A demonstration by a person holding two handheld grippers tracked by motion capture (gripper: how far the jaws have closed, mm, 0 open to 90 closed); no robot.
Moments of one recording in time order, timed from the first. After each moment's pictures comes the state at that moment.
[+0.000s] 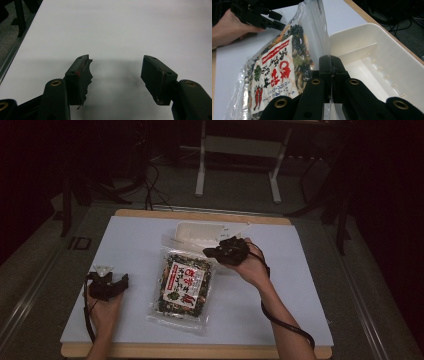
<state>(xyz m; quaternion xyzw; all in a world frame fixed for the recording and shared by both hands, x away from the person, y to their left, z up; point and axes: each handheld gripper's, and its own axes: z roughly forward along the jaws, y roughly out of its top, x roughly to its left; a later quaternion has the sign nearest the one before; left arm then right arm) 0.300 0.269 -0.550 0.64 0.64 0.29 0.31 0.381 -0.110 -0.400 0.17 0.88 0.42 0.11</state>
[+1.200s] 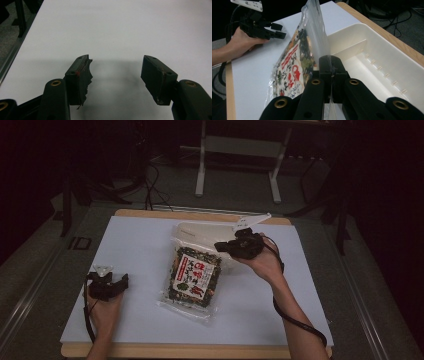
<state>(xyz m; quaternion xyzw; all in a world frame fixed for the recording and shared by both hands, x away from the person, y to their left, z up) 0.300 0.269 -0.549 0.64 0.64 0.29 0.31 0.382 -0.142 -0.372 0.22 0.87 0.44 0.08</state>
